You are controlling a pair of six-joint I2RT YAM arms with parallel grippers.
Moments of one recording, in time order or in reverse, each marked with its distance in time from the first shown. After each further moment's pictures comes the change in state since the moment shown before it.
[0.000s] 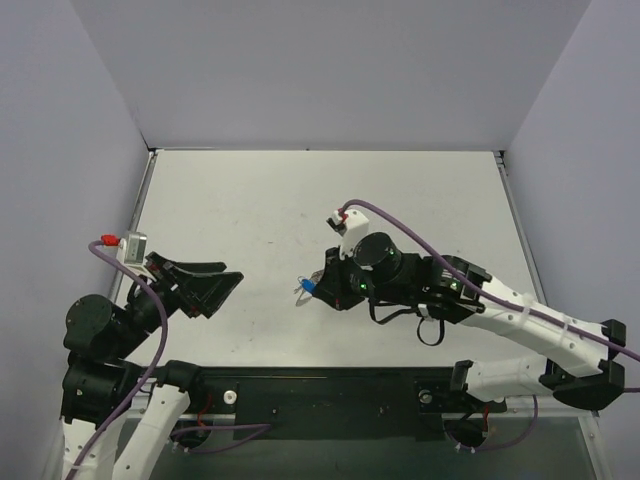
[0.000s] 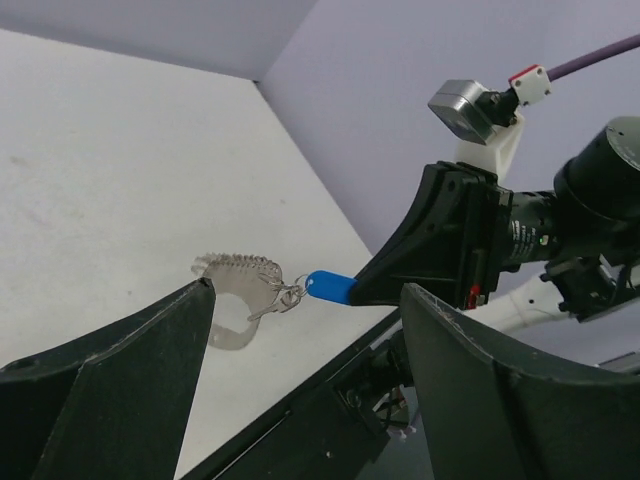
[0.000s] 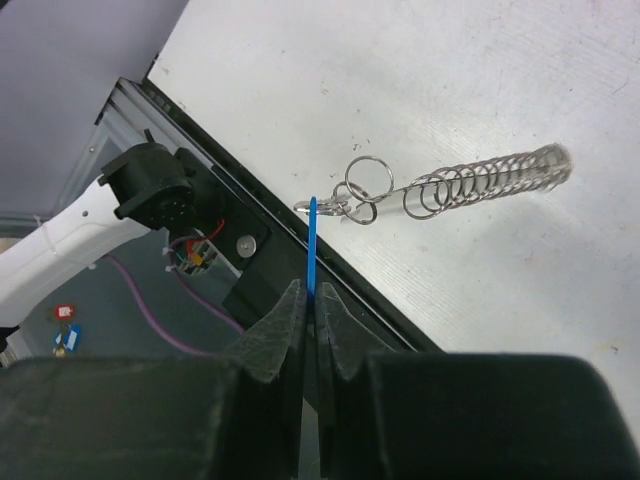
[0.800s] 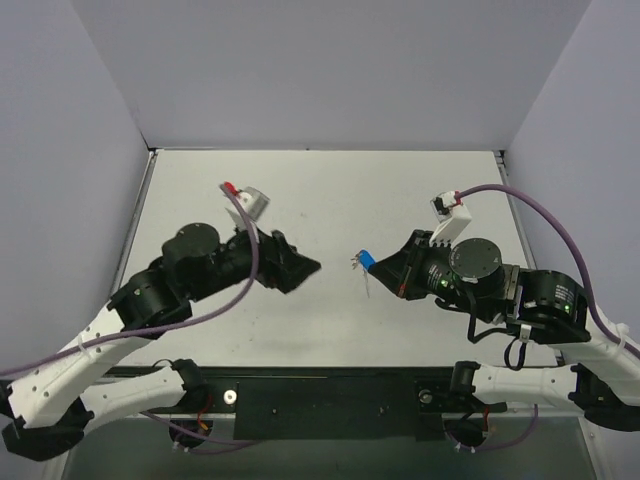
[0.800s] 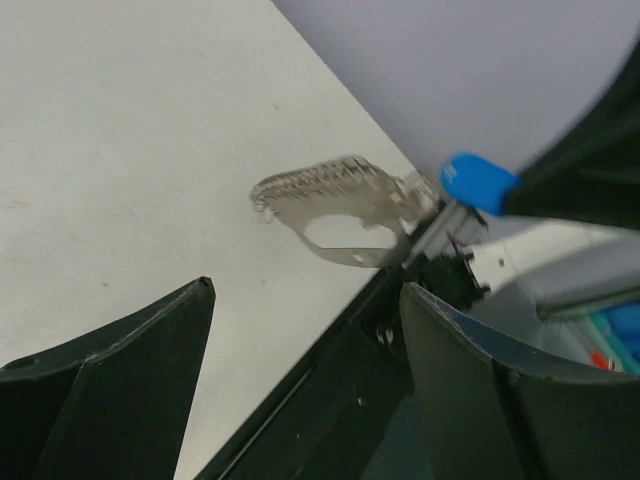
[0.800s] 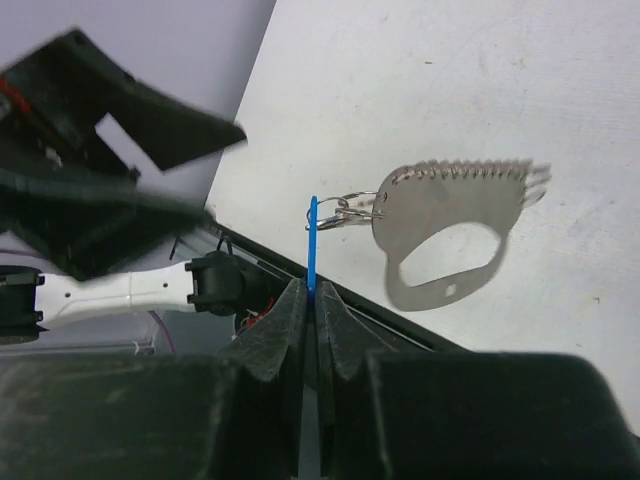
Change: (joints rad) left arm -0.535 0.470 0.208 0.077 -0.338 0.150; right arm 0.000 -0.297 0.082 -0.187 0.243 0.232
